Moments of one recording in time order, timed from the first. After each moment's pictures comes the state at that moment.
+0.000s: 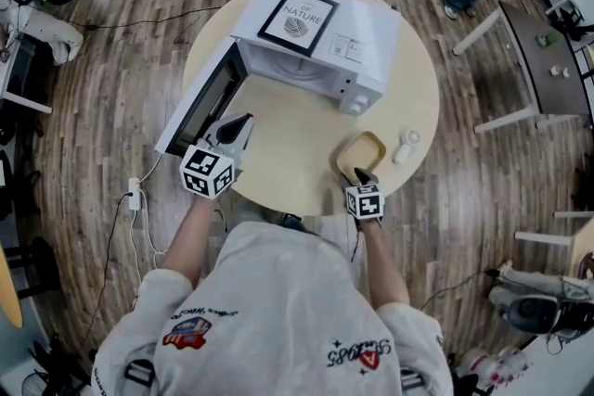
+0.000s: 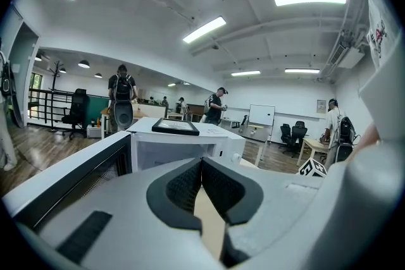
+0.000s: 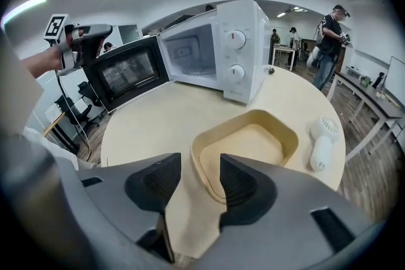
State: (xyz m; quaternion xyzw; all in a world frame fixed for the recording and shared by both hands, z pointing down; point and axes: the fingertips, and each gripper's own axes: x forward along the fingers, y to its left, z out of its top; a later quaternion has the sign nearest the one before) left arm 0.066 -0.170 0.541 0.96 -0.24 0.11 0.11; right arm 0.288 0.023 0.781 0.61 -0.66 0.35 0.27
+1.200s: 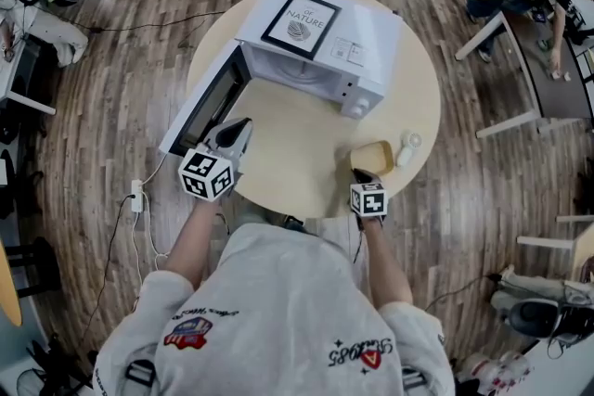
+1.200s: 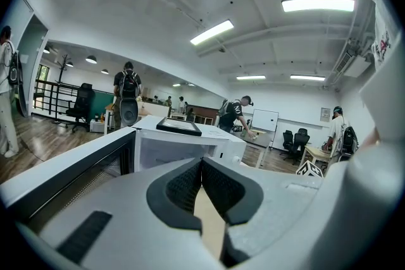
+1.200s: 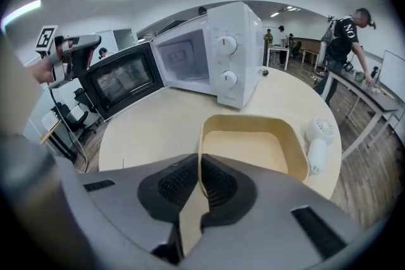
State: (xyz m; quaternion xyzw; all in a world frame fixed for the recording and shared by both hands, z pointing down) left arm 0.054 -0.167 0.539 0.95 -0.26 0.09 0.14; right arm 0.298 0.011 0.764 0.63 -0.65 0.34 0.25
